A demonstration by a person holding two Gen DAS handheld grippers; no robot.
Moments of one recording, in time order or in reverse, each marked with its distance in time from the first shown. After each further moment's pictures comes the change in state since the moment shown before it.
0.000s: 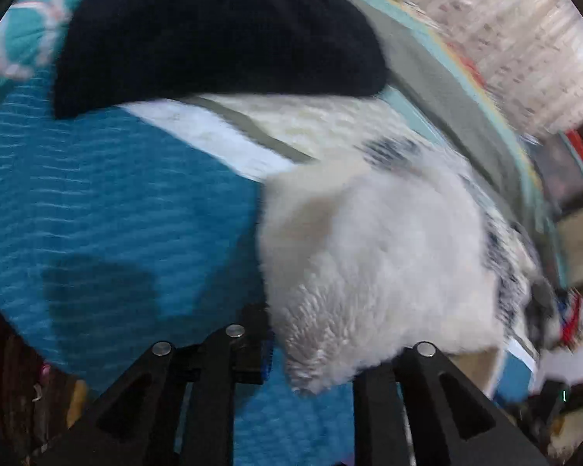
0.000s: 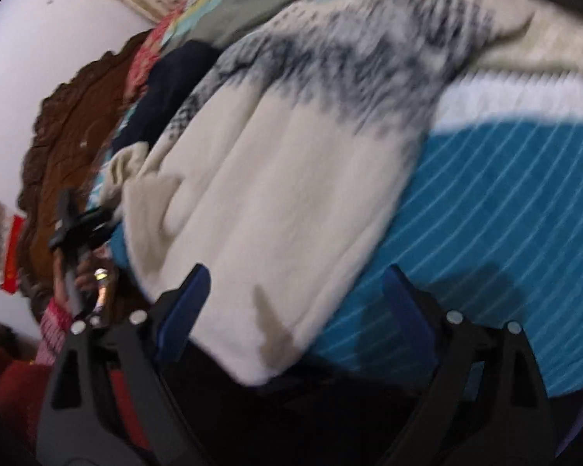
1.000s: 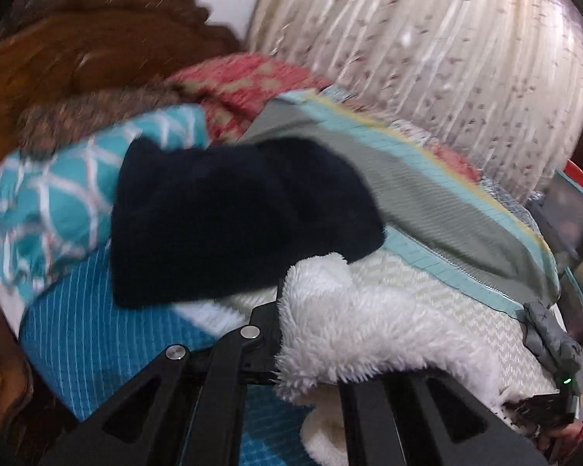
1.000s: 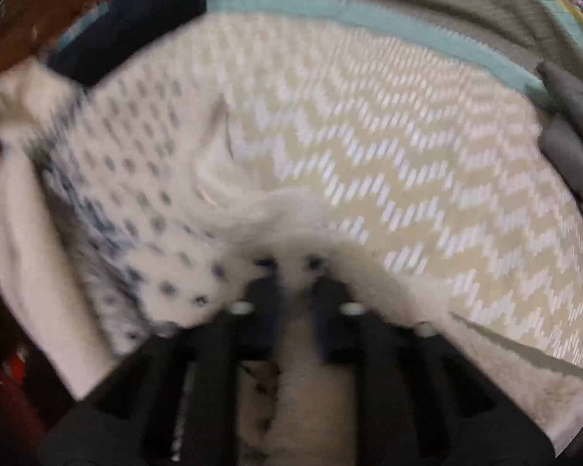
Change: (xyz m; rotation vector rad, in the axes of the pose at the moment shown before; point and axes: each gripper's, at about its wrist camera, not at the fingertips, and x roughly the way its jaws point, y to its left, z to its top) left arm -0.103 -0.028 0.051 0.091 -0.441 0.057; right arm 0.043 0.027 0.169 -0.398 0.093 -0.390
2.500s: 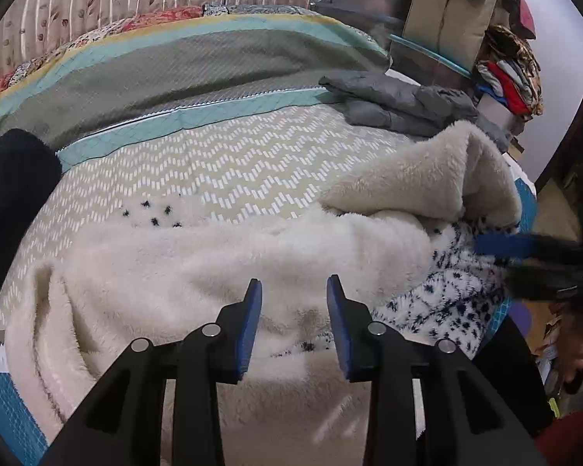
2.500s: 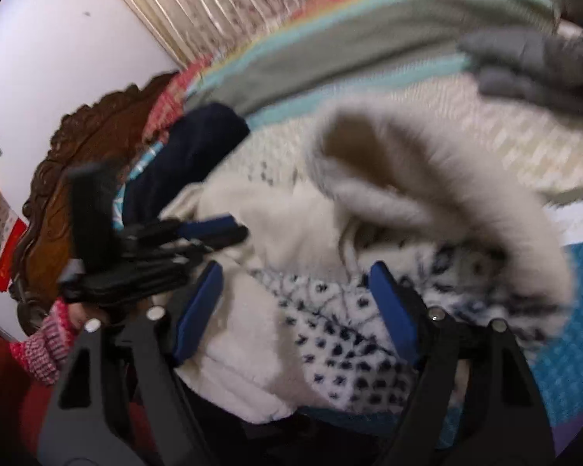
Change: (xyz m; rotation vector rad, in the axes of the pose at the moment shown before) left arm 0.037 -0.295 -0.198 0.749 0.381 -0.474; right arm -0.087 0.010 -0.121 0.306 -0.318 0.305
